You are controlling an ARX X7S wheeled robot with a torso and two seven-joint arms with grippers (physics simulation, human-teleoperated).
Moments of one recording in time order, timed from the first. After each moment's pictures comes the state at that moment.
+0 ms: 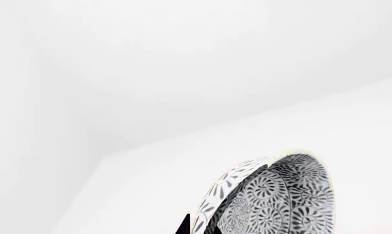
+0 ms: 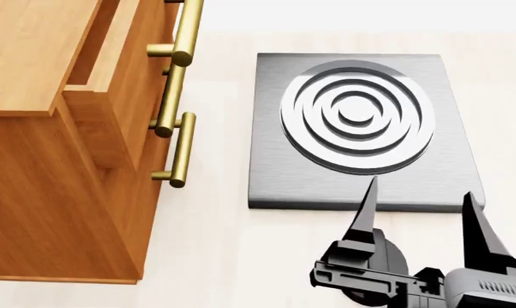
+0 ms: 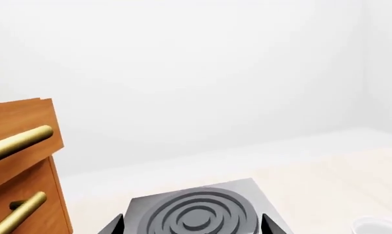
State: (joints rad) left arm -2.31 0.00 0.66 -1.30 -0.36 -0.87 0.06; right arm 0.14 0.43 -0.19 -0.52 0.49 0.14 0.49
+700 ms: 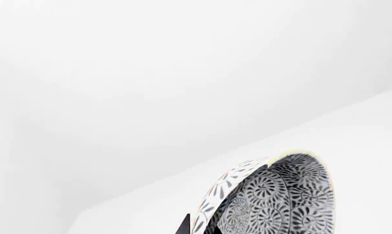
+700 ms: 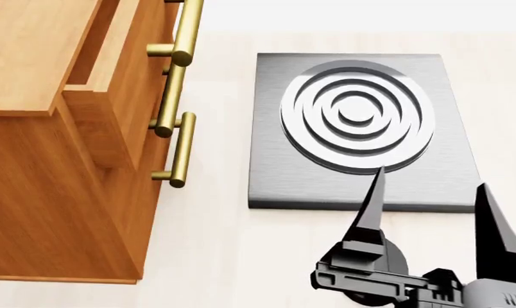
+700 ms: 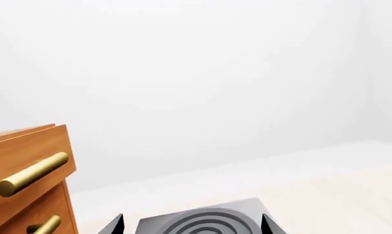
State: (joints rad) left arm -2.35 0.00 0.59 -0.94 -0.36 -1.08 0.08; right arm 0.12 0.46 -0.17 -0.64 0.52 0.16 0.53
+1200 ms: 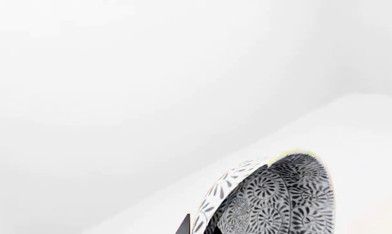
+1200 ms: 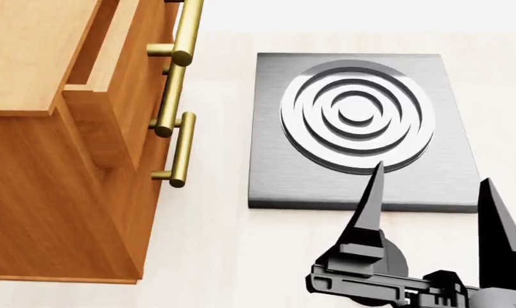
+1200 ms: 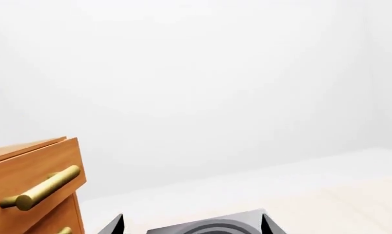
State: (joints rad) left arm -2.35 0.00 0.57 -0.67 -0.51 -1.25 0.04; right arm 0.12 0.48 -0.17 -0.71 0.53 0.18 0.55
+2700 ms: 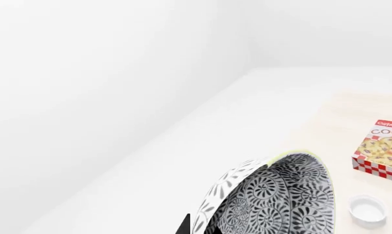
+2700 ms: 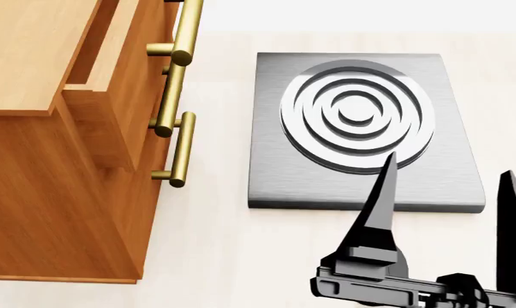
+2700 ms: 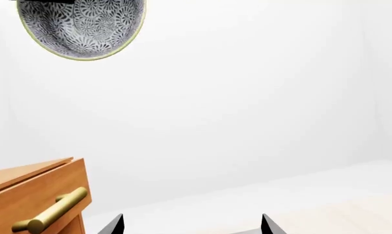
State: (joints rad) left arm -2.16 -0.02 0.90 -0.41 -1.32 -1.09 -0.43; right arm 0.11 0.51 -0.15 -0.81 0.56 0.19 0.60
